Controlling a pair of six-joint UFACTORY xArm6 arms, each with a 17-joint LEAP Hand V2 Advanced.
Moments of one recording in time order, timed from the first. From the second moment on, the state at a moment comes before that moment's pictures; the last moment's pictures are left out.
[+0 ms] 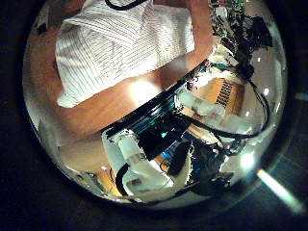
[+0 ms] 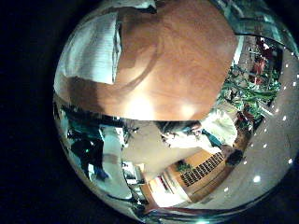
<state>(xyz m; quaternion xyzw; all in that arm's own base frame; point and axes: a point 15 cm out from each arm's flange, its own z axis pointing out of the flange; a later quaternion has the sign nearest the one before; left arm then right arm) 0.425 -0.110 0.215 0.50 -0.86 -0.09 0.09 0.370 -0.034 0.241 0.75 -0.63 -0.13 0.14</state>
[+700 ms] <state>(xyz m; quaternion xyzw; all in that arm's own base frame) 0.405 -0.108 0.178 0.50 -0.86 -0.09 0.09 0.353 -0.022 0.151 0.78 -0.59 -0.10 0.17</state>
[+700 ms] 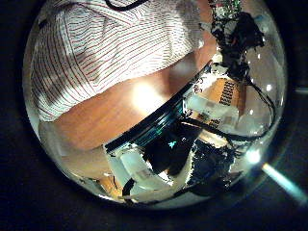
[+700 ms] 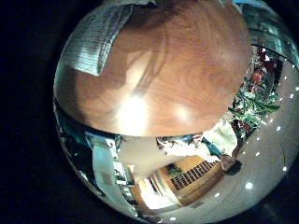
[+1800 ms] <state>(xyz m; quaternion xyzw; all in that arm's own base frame) 0.388 -0.106 0.156 0.50 -0.84 -0.14 0.13 0.371 -0.099 0.142 0.75 -0.63 -0.04 0.20</state>
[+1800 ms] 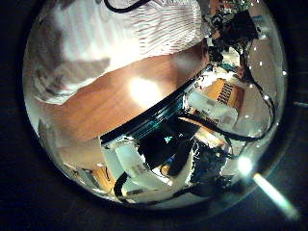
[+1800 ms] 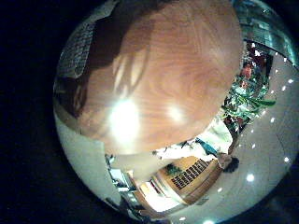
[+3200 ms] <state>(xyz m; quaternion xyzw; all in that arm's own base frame) 0.334 0.032 0.183 0.61 -0.77 -0.08 0.15 0.414 0.171 0.291 0.91 -0.33 0.22 0.12</state>
